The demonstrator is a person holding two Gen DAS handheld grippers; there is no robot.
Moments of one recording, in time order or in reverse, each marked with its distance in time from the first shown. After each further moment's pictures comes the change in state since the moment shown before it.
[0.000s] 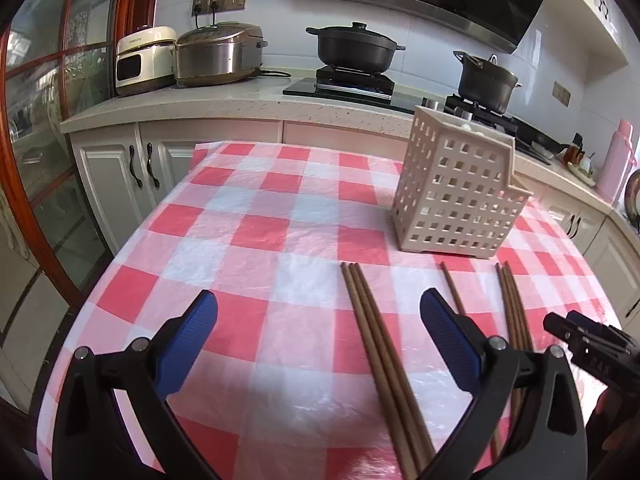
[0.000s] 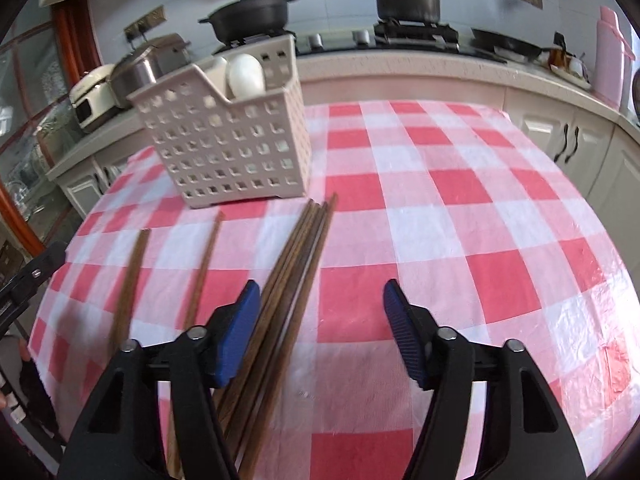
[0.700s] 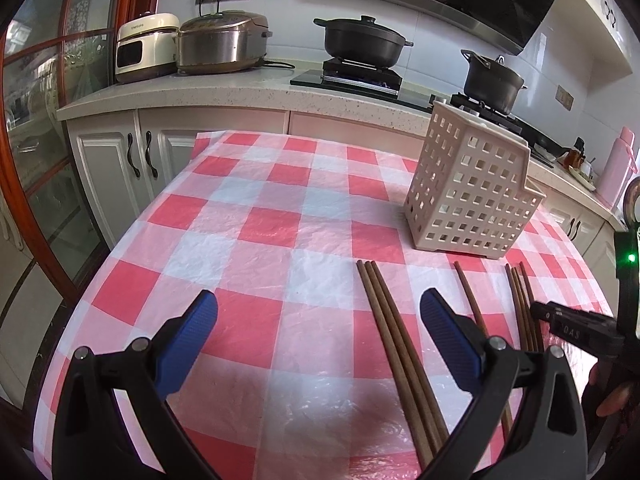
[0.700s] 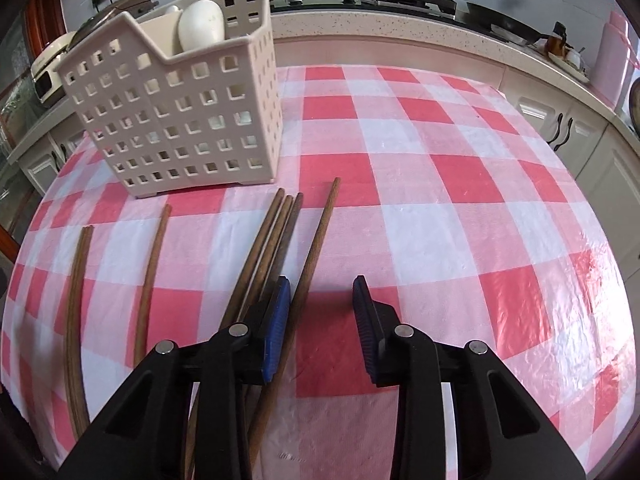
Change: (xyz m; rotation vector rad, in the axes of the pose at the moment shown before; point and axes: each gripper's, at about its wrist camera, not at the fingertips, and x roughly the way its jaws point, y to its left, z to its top) left arm 0.015 0.016 0.002 -0.028 0.028 -0.023; right arm 0.051 0.002 0.026 -0.031 0.128 -0.127
